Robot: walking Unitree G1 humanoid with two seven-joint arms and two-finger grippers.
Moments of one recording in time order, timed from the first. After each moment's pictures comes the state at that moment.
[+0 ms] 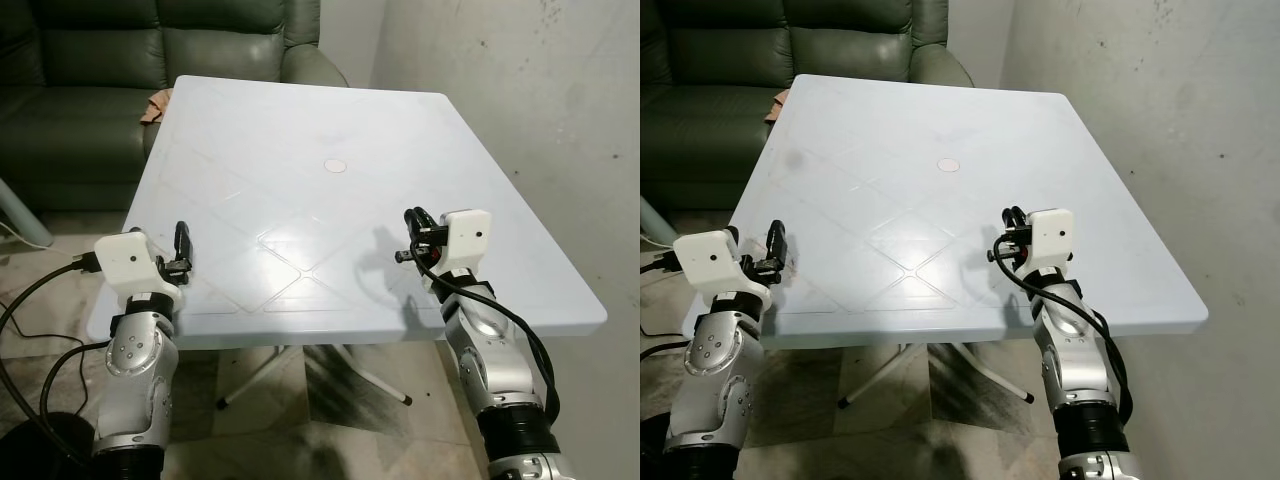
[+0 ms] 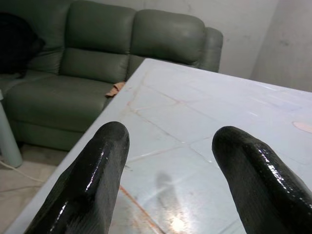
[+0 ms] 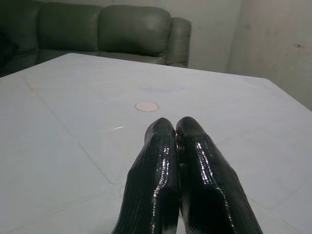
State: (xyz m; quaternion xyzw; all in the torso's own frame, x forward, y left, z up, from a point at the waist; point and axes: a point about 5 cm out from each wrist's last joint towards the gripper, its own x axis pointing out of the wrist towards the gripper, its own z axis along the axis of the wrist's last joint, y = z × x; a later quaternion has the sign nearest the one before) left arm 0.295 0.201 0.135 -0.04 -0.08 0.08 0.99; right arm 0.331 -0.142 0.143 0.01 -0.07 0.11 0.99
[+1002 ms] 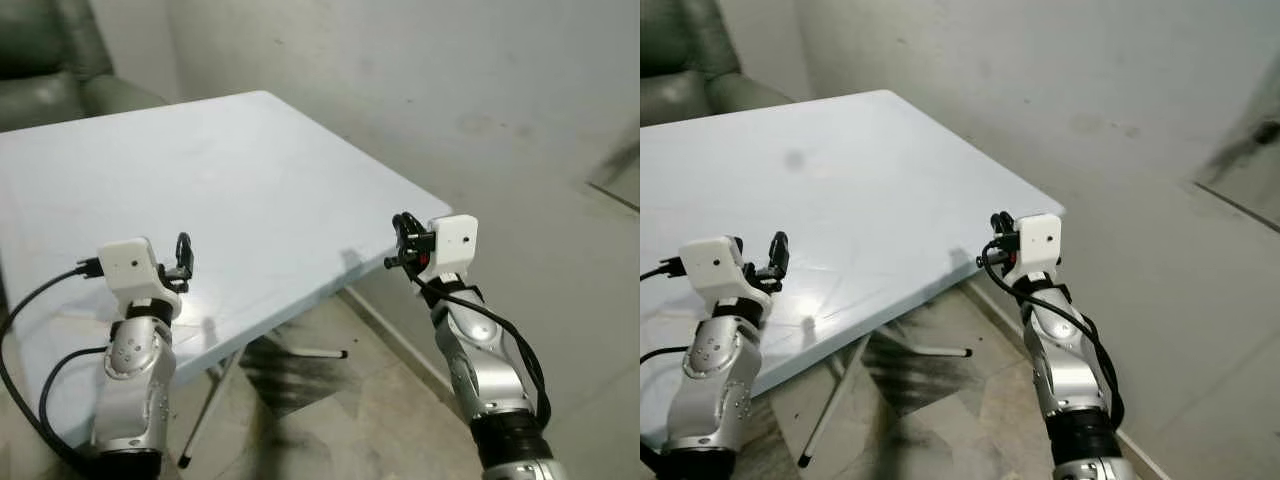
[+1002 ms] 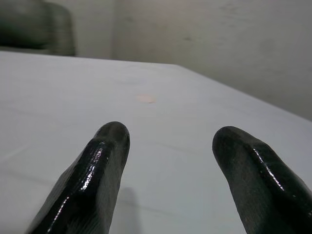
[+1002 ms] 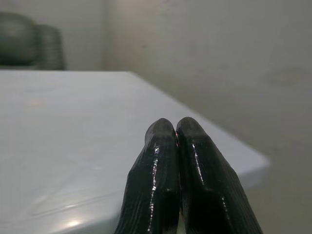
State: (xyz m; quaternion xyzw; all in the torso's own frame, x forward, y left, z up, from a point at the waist) left arm 0.295 0.194 0.125 -0.05 -0.04 0.06 1.00; right arm 0.327 -0.141 0.137 0.00 -0.07 0.11 0.99
